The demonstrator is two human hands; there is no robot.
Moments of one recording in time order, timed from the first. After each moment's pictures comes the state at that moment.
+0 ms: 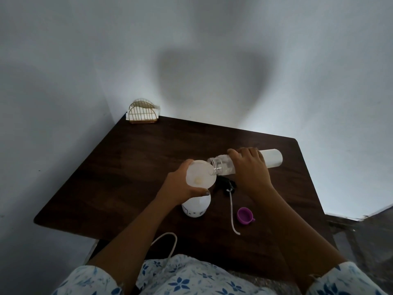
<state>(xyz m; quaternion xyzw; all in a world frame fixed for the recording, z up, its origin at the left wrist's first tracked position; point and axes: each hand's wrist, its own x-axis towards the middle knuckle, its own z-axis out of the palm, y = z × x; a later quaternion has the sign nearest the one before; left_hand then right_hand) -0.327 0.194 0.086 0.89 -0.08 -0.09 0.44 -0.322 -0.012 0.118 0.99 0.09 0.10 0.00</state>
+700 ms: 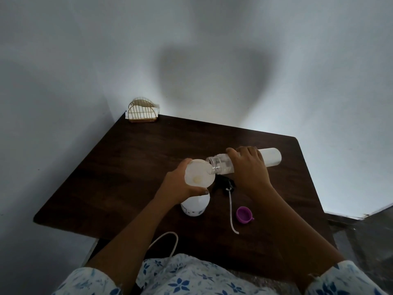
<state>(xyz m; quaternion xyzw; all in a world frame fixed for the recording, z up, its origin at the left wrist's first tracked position) -0.328 0.196 0.086 0.89 -0.08 -0.09 0.45 -0.322 -0.010 0.116 0.99 0.10 0.10 0.00</state>
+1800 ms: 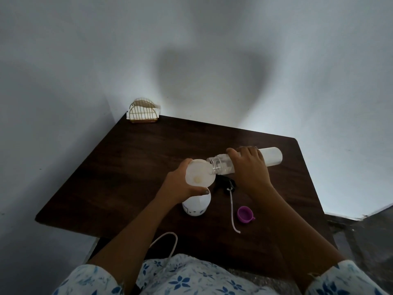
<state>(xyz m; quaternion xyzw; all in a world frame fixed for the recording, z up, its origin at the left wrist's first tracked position) -0.325 0.195 0.083 0.89 -0.07 -0.08 0.45 -0.323 -0.010 0.120 0.99 0.10 0.10 0.01</state>
